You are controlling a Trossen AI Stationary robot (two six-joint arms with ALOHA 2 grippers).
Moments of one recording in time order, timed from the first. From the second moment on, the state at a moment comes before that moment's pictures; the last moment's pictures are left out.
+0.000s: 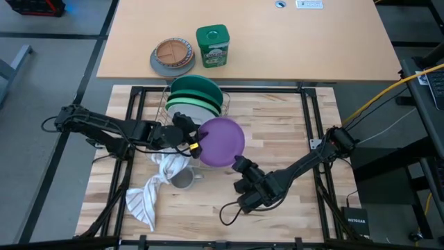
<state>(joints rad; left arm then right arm) -0.18 1.28 1.08 -0.36 -0.65 -0.46 0.56 1.87 1.49 -0.99 1.09 -0.55</state>
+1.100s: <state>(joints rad) -0.16 1.26 1.08 -0.15 -0.76 -0.10 0.56 1.87 1.49 -0.92 0.83 -0.04</state>
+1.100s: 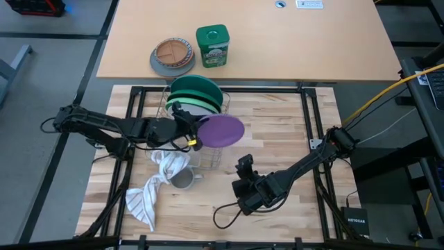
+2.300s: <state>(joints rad) 0.10 1.04 1.08 -0.59 -0.62 0.44 0.22 1.86 1.10 -0.98 0.62 0.12</state>
